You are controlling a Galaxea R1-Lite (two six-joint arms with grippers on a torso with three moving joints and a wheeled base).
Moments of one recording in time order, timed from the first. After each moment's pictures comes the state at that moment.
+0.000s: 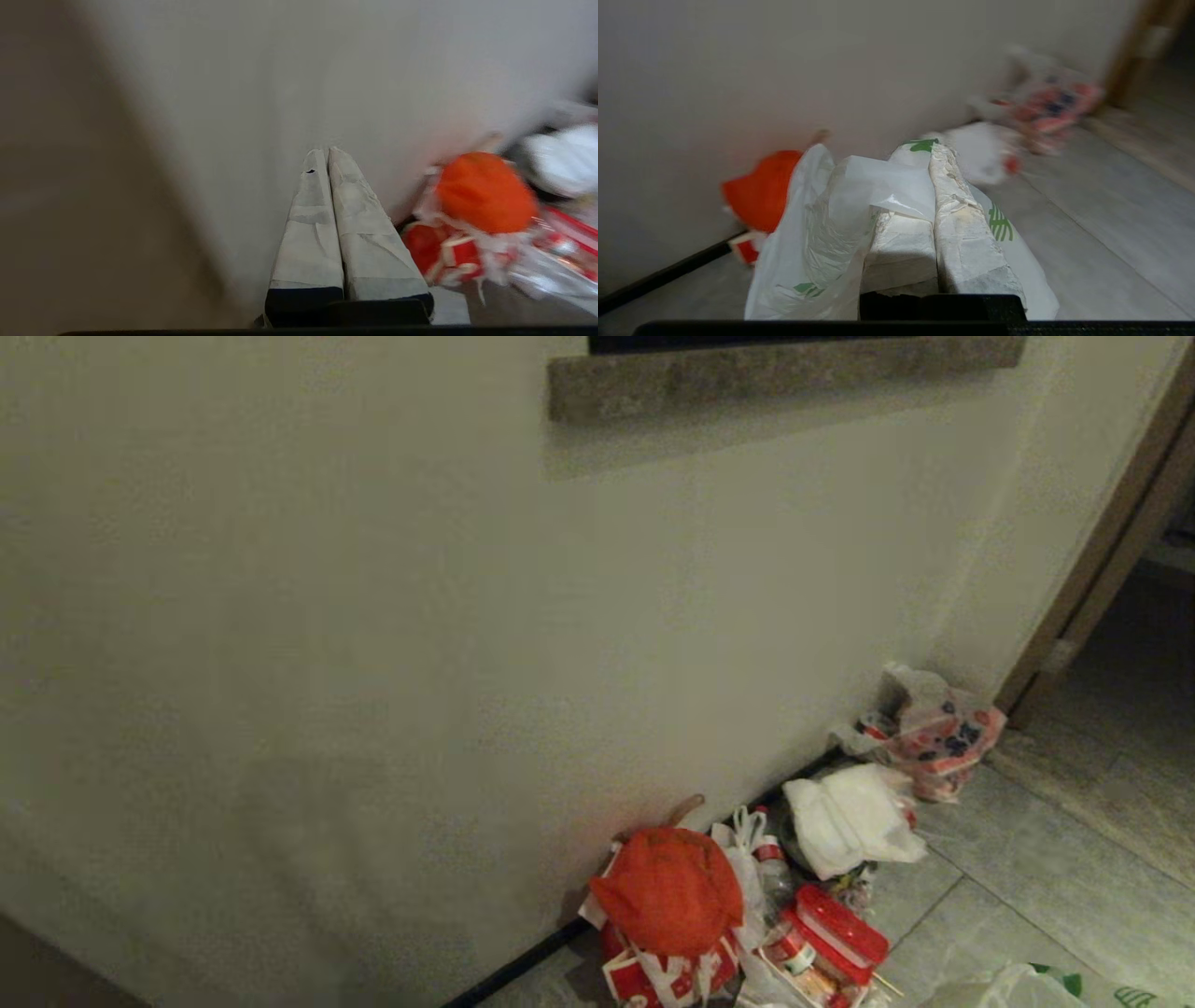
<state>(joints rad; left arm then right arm) 0.00 0.00 0.00 0.00 0.01 -0.01 0.00 0.00 0.00 -0.01 0.00 0.00</state>
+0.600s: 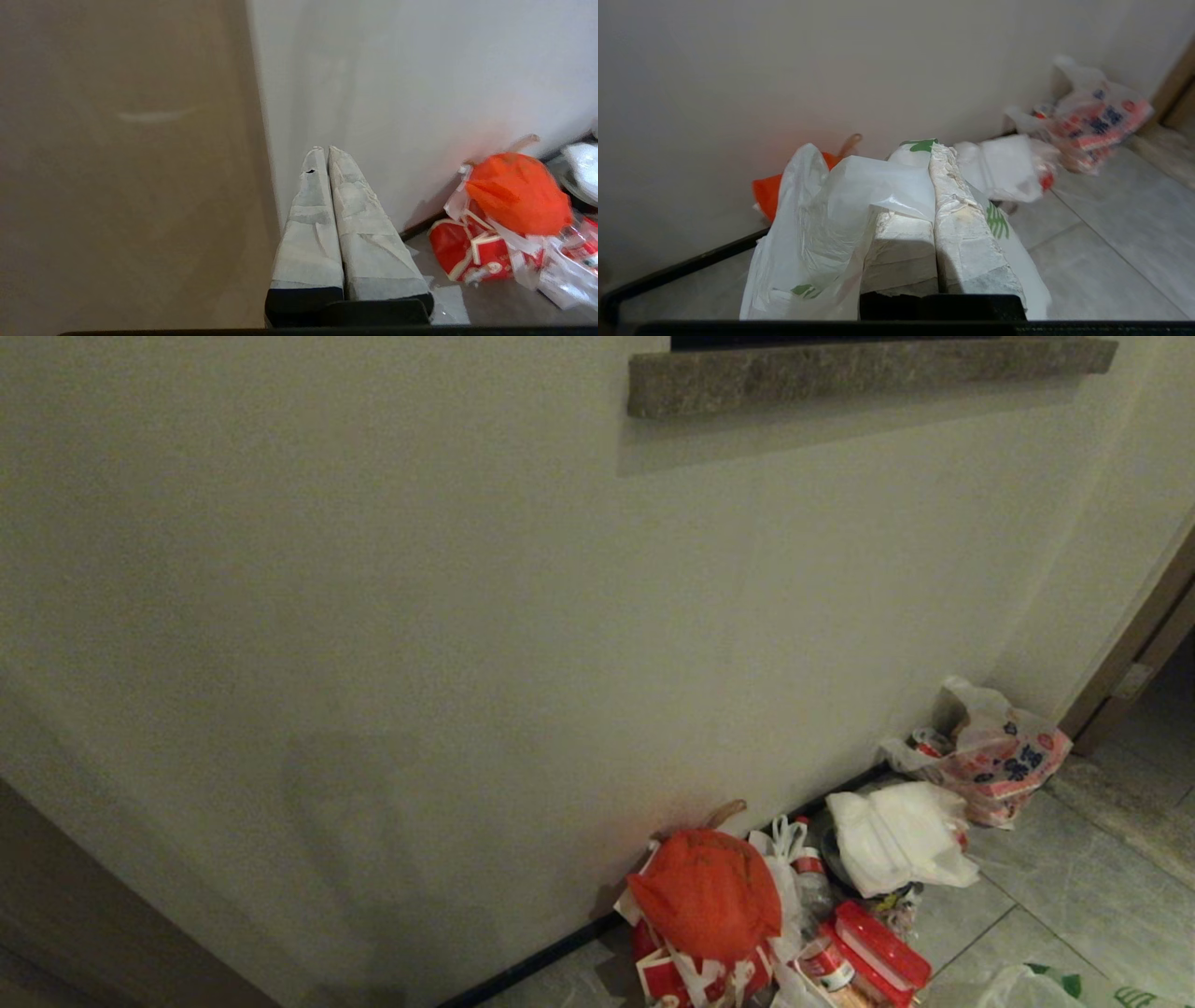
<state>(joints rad) 0.00 0.00 0.00 0.00 0.01 -0.01 0.00 0.00 0.00 -0.01 0.00 0.00</state>
